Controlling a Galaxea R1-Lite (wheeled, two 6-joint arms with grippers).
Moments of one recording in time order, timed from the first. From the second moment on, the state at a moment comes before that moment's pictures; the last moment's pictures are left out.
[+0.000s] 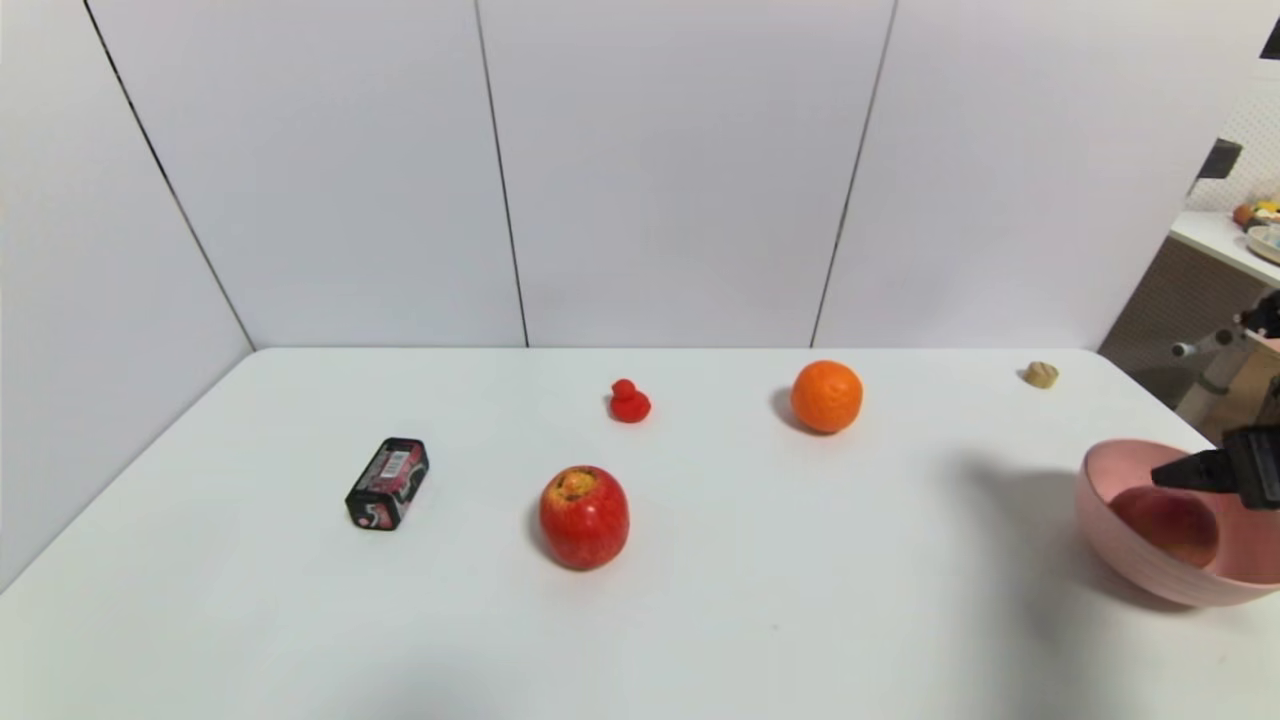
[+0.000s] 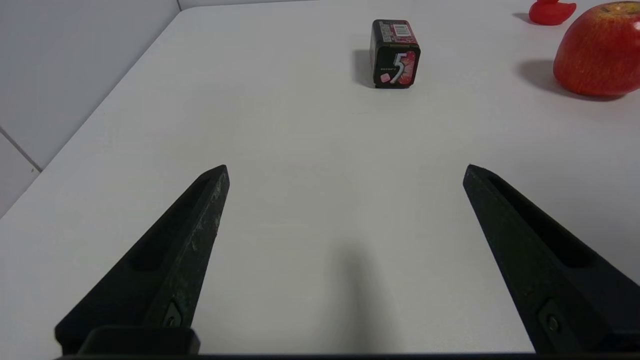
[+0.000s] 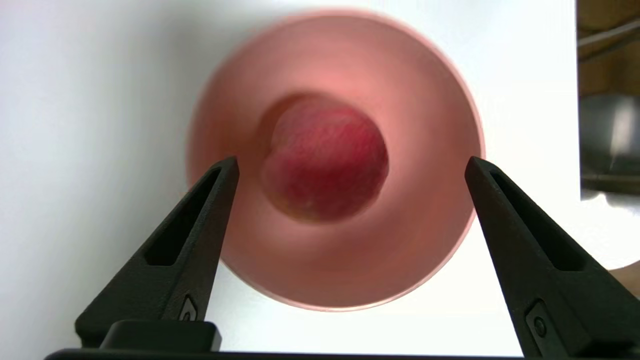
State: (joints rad) left arm 0.01 0.00 0.00 0.00 -0.01 0.02; right arm -0.26 1.41 -0.99 0.37 0.00 -0.21
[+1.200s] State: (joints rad) left arm 0.01 0.00 0.00 0.00 -0.01 0.02; right arm 0.00 0.10 -0.04 -0.01 0.00 -0.07
